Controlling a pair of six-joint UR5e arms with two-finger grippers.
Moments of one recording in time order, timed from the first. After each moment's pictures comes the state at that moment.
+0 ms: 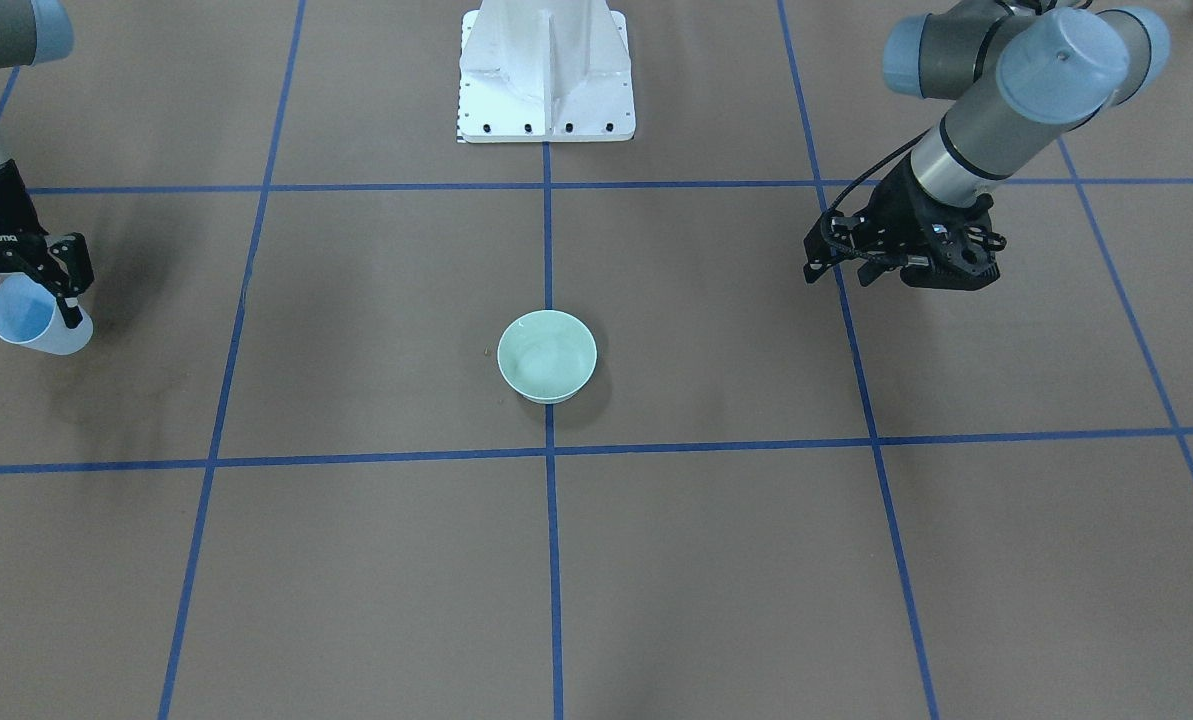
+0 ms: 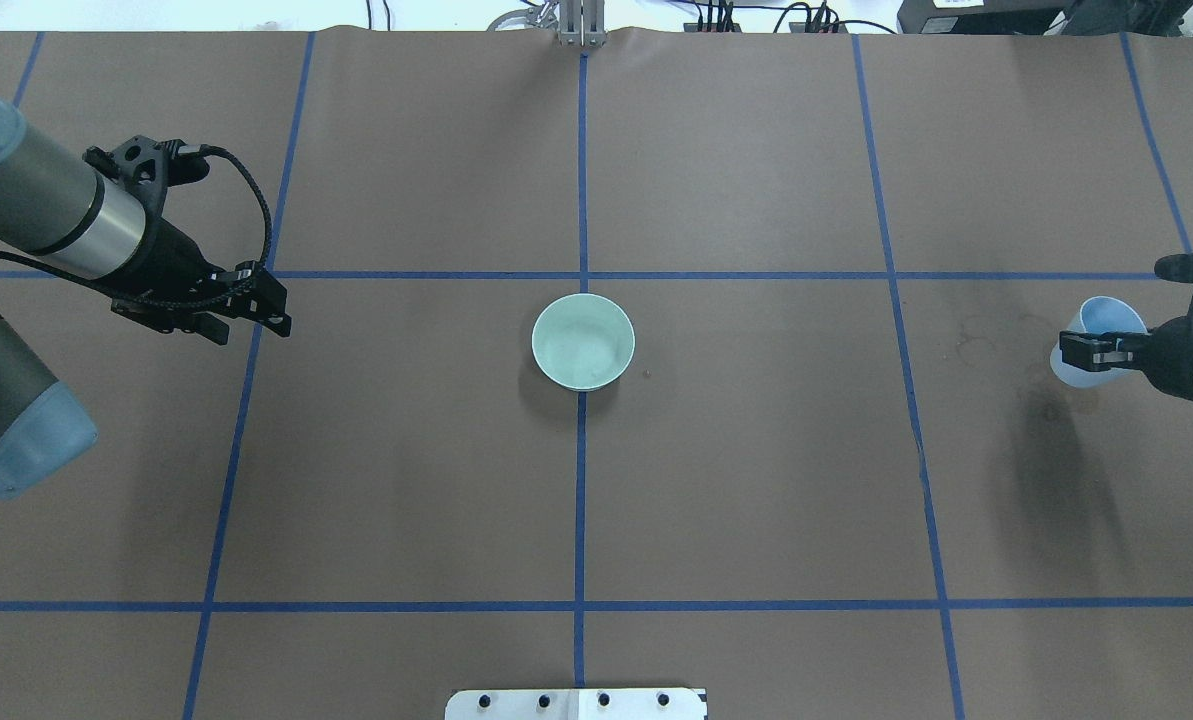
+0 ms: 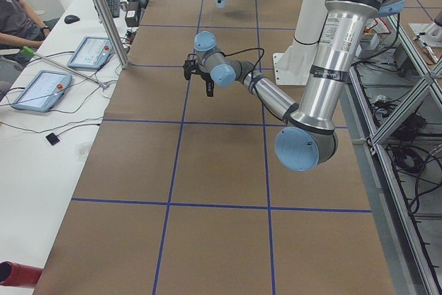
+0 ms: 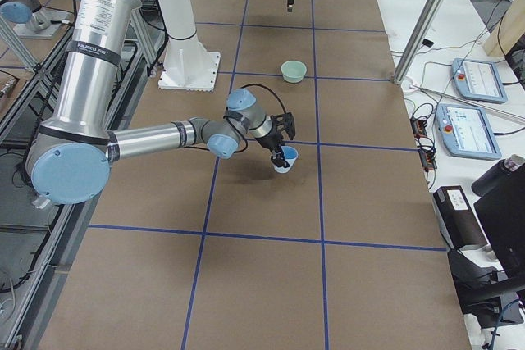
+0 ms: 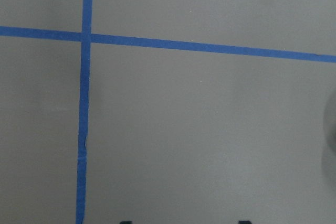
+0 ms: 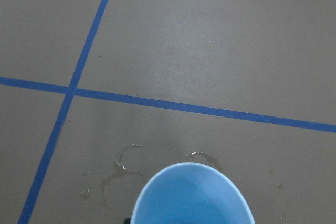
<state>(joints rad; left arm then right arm) -0.86 -1.83 -1.90 -1.79 -2.27 -1.05 0.77 -1.85 1.89 -0.75 1.57 0.99</state>
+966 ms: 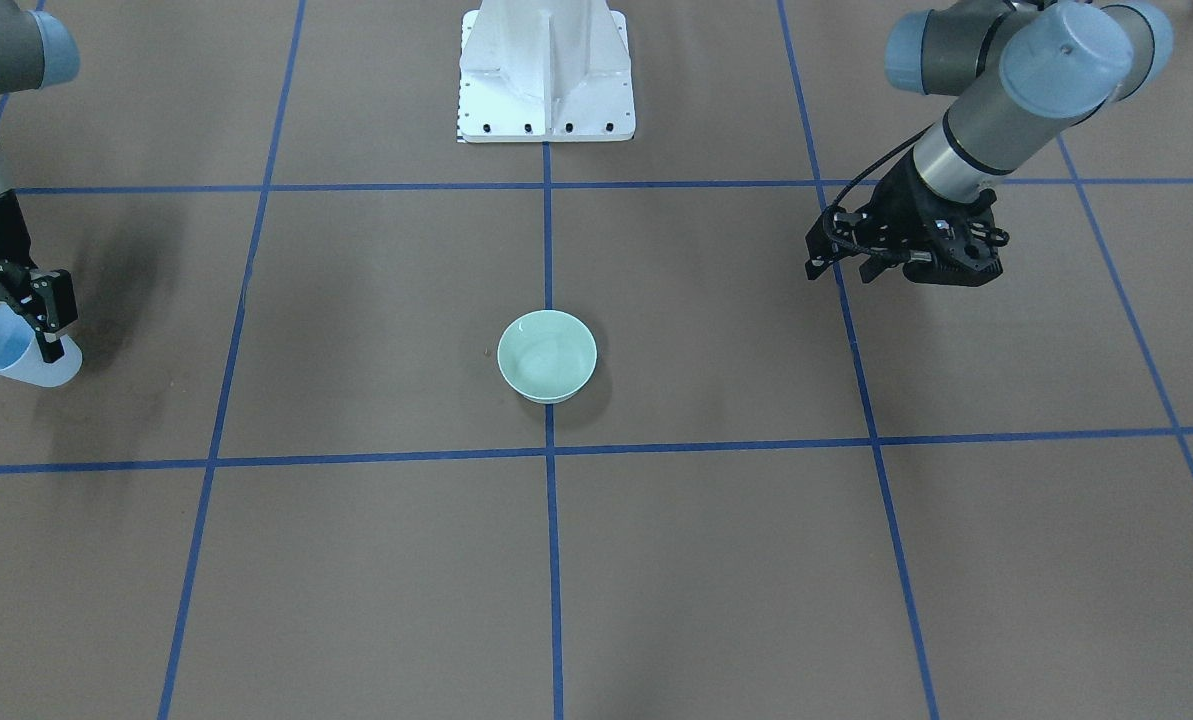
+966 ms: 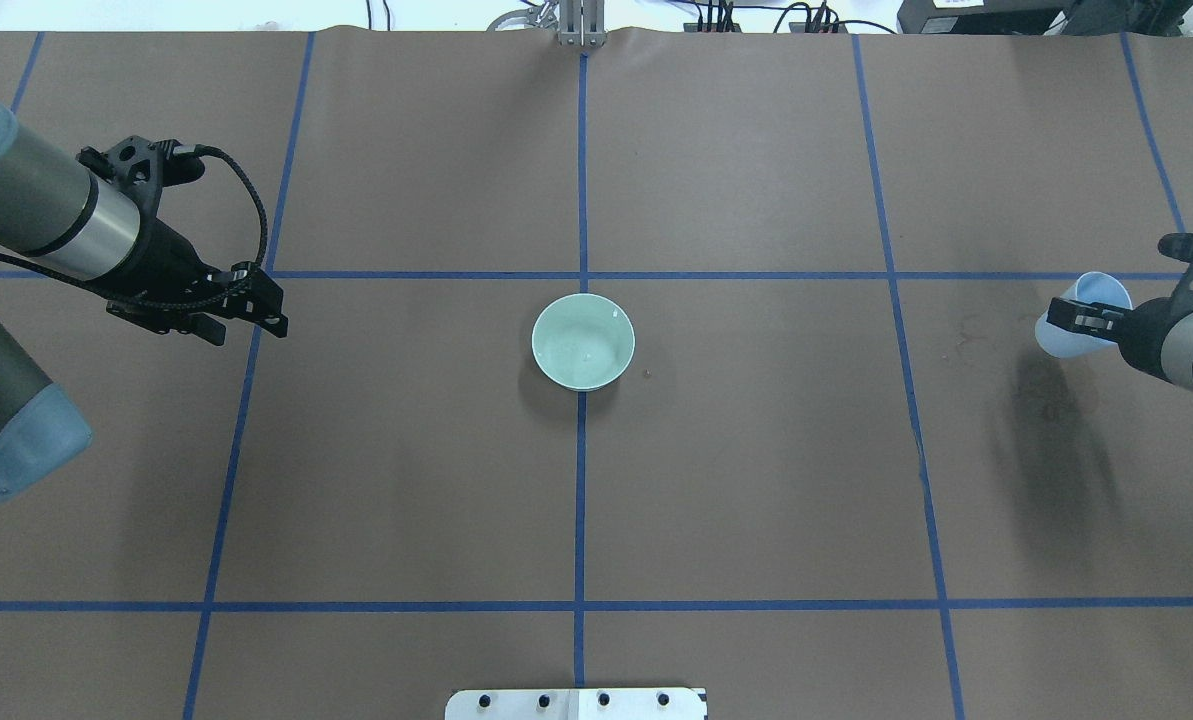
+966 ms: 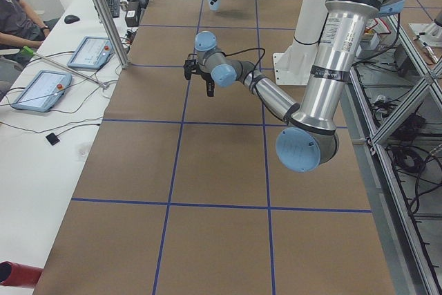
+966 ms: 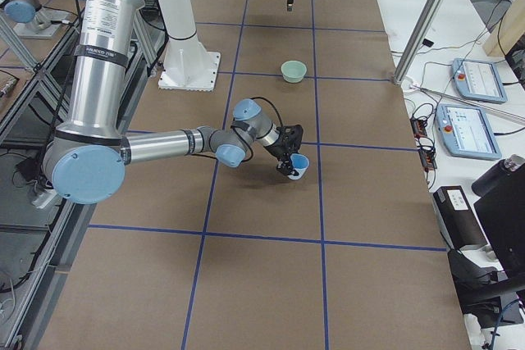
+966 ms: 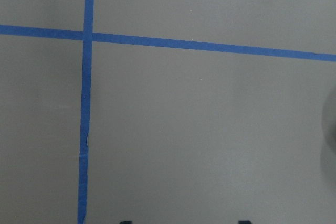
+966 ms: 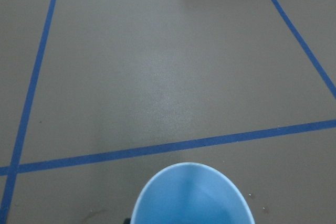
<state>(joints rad) -0.86 -1.82 -1.91 -1.79 -2.27 -1.05 0.77 -1.76 1.77 -0.72 1.49 1.23</state>
